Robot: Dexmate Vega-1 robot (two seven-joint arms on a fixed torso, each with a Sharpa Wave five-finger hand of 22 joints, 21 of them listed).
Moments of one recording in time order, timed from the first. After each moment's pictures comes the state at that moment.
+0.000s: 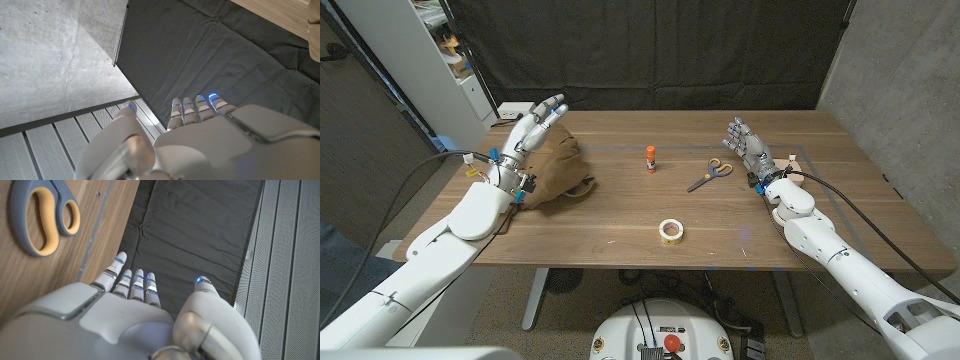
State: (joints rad) left arm 1.31 0.80 0.01 -1.93 -0.10 -0.29 0.25; left_hand 0.32 0.04 0.31 -0.01 0.22 0.09 0.06 0.20 0.17 0.02 0.01 0.22 0.20 -0.03 0.03 0.19 0.18 -0.07 0.05 0.20 0.17; right arm -0.85 -0.52 -0.38 -1.33 0.62 0.32 0.03; right_hand 0.35 -0.02 0.21 0.03 0.25 0.19 0.05 0.19 0.19 0.16 0.08 0.19 0.19 0.07 0.01 0.20 0.22 0.26 -0.01 0.26 0.17
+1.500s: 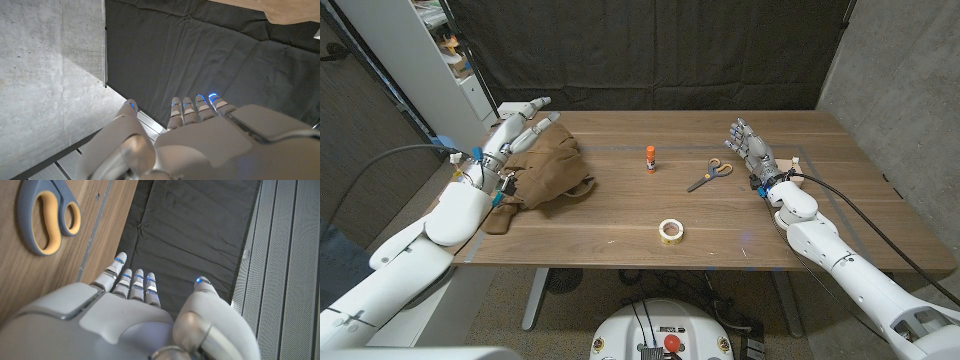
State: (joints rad) left arm 1.46 0.80 -0.16 -2.06 0.11 -0.13 0.25; left_hand 0.34 0.05 0.32 -0.03 0.22 0.10 0.05 0.20 0.18 0.04 0.00 0.22 0.20 -0.01 0.03 0.19 0.18 -0.07 0.05 0.20 0.17; right arm -0.89 -0.53 -0.36 -1.36 0.63 0.33 0.02; right_hand 0.35 -0.01 0.21 0.02 0.26 0.19 0.05 0.19 0.19 0.16 0.08 0.19 0.19 0.07 0.01 0.20 0.21 0.27 -0.01 0.25 0.17
